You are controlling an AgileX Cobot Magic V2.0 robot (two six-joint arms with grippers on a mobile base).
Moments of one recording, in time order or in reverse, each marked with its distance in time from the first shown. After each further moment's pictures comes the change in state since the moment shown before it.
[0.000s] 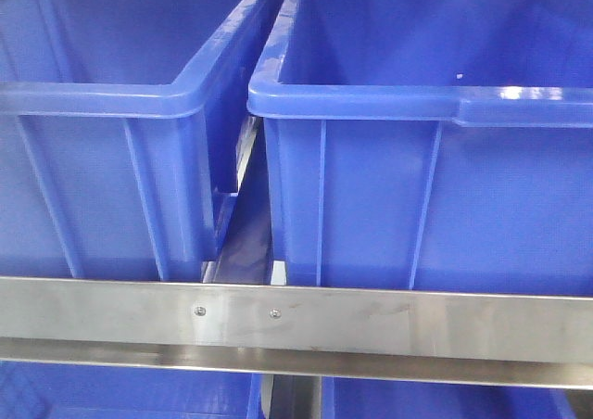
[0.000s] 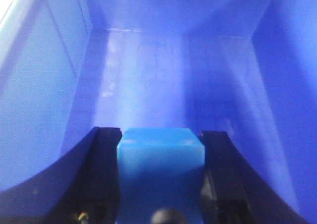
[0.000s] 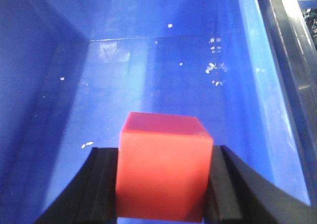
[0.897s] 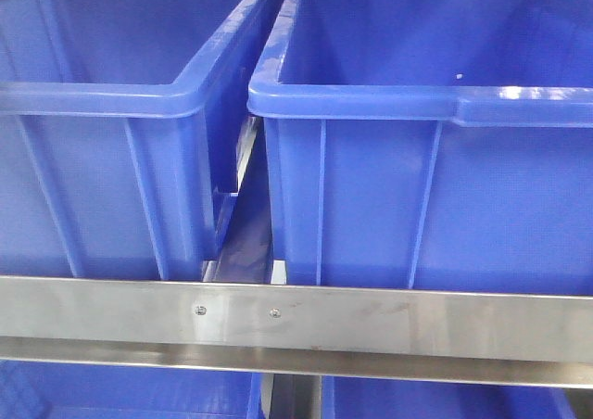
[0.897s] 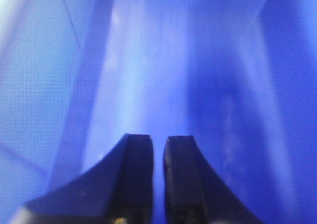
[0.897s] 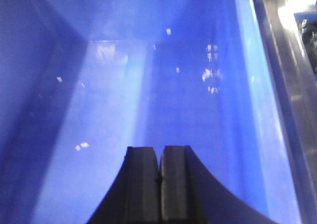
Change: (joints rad) left arm 0.000 -0.084 -0.001 -0.034 0.122 0.000; right arm 0.000 -0.020 0.000 -0.041 -0.006 -0.002
